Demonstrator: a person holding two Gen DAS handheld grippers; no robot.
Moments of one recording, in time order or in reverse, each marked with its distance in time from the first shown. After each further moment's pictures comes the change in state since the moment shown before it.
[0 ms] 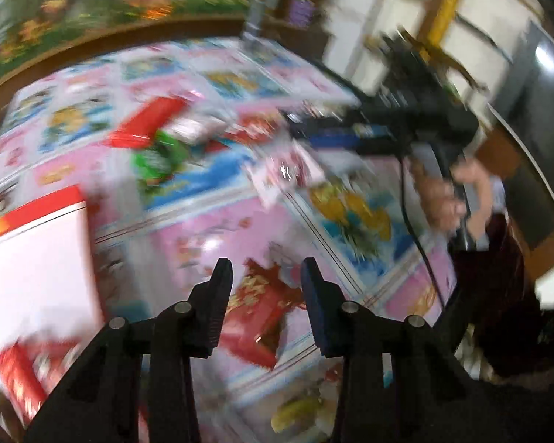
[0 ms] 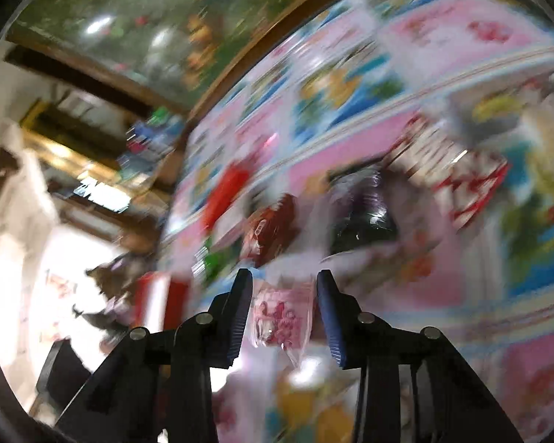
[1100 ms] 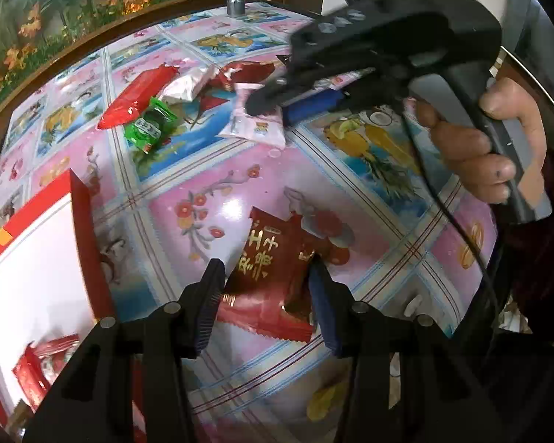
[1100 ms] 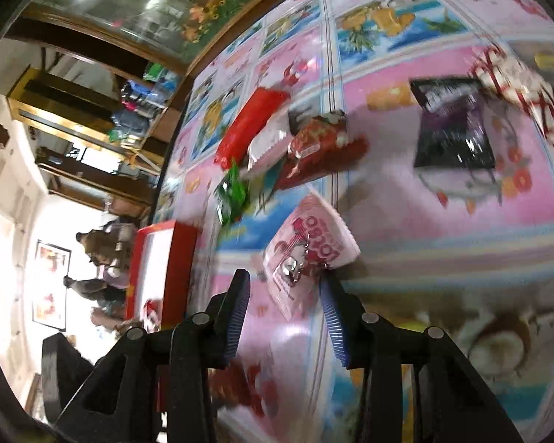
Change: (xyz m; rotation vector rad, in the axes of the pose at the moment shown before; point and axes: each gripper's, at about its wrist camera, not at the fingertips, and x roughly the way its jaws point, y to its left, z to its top) left arm 0.043 -0.015 -0.021 0.200 0.153 0.096; right arm 0.058 0.051 -0.023 -0.029 0.123 -0.129
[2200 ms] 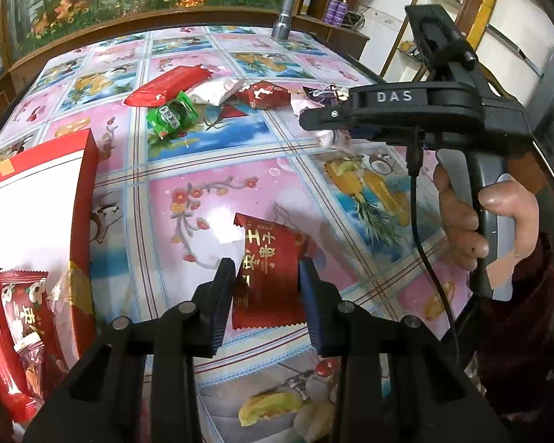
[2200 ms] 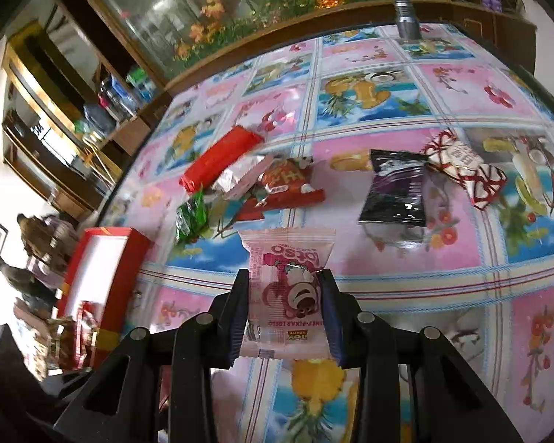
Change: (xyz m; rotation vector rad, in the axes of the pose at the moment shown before) left arm -0.017 -0.006 -0.008 -0.266 -0.121 -0.024; right arm -0.038 0.006 -0.021 -0.148 -0.176 -0.198
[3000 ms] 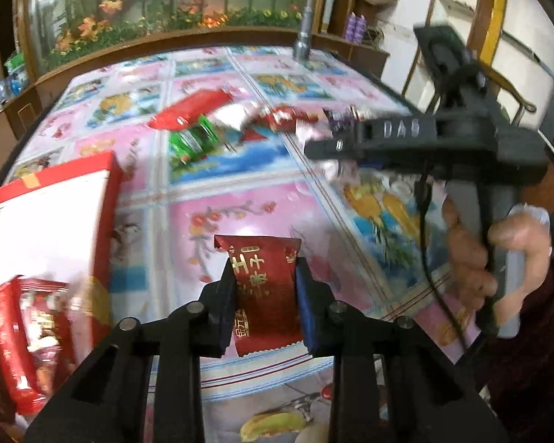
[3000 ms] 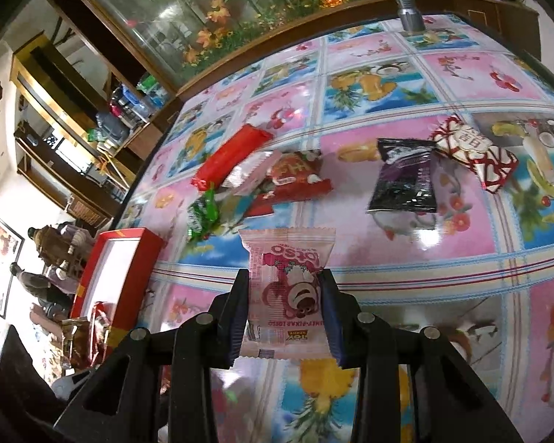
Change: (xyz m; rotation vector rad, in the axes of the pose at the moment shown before) left arm -0.009 -0.004 0.005 -0.018 -0.096 0.116; right arm 0.007 0.003 -0.006 0.005 -0.007 0.072
